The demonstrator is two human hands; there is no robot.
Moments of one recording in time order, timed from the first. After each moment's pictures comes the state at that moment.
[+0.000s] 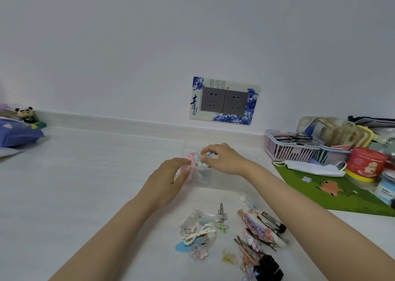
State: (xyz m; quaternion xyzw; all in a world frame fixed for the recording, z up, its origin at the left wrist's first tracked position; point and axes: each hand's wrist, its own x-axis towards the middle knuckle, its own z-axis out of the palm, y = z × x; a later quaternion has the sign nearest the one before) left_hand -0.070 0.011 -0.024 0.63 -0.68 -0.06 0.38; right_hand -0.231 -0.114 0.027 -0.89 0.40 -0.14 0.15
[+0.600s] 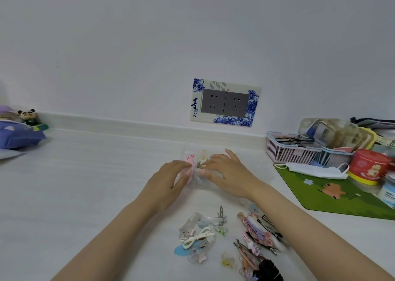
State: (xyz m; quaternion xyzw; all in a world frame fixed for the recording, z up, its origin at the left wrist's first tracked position) left_hand -0.071 0.012 -0.026 0.62 -0.69 -0.06 0.37; right_hand -0.253 -0.079 0.015 -0.94 0.30 -0.16 0.04
